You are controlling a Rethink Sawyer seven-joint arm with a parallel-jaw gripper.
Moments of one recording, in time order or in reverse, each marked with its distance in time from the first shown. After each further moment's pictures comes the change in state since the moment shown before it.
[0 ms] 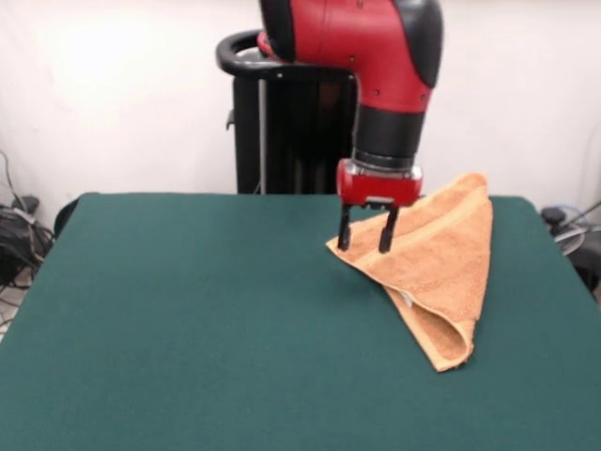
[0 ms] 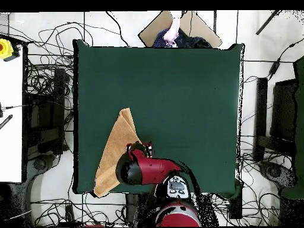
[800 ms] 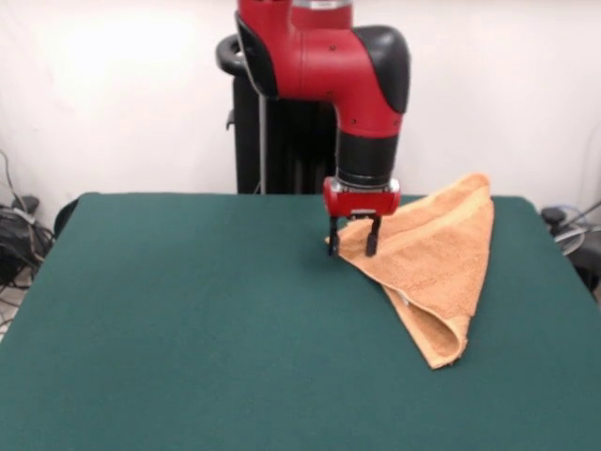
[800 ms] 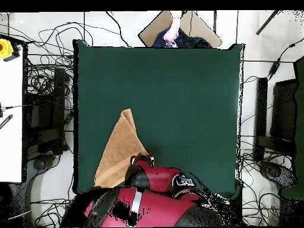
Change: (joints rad) arm -0.083 0.142 0.026 0.034 -0.097 -0.099 0.000
